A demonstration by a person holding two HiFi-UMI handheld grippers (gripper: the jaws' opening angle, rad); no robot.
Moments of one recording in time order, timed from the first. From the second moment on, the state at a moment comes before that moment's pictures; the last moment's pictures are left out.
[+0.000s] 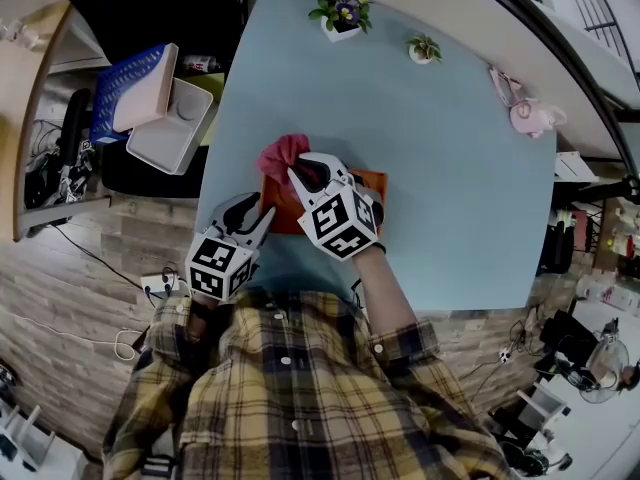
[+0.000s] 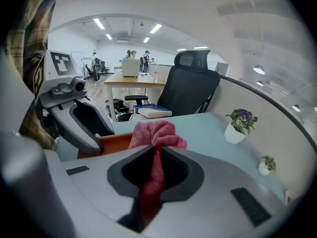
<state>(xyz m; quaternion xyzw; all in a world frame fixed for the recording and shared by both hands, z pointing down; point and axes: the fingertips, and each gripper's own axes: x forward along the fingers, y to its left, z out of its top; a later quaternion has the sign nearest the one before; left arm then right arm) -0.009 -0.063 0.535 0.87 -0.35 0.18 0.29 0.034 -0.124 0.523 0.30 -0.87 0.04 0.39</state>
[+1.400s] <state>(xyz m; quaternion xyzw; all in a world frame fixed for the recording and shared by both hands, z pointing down) -0.008 -0.063 0.535 0.87 -0.35 0.18 0.28 0.188 -0.093 0.526 0.41 -0.76 0.11 0.48</state>
